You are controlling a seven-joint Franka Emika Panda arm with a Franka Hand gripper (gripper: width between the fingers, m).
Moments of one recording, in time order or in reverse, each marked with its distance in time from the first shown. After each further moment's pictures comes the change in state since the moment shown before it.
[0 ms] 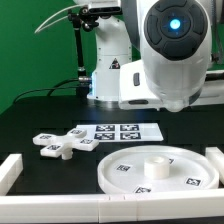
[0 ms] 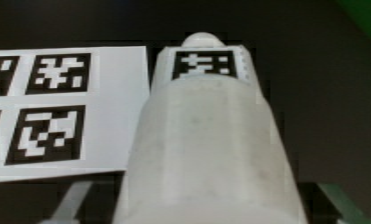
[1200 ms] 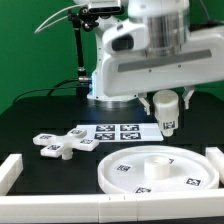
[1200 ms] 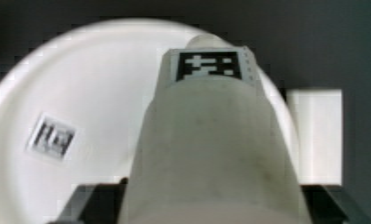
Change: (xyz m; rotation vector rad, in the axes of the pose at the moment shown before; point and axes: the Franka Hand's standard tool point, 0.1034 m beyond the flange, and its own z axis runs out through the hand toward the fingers) arm 0.018 0.018 -0.096 -0.076 0.858 -0.199
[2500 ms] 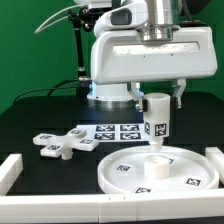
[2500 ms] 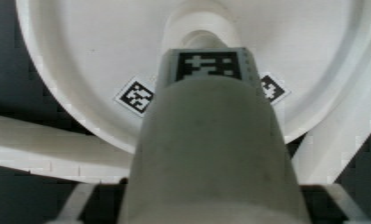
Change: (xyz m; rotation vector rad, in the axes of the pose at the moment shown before) arm 0.027 0.012 0.001 -0.131 0.384 -0.266
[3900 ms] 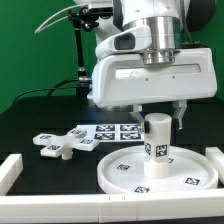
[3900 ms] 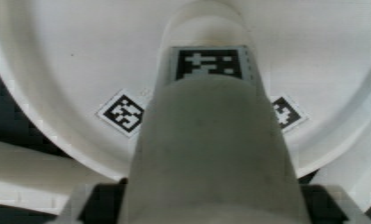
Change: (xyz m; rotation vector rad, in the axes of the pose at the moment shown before) arm -0.002 0.003 0.027 -0.004 0.005 -0.025
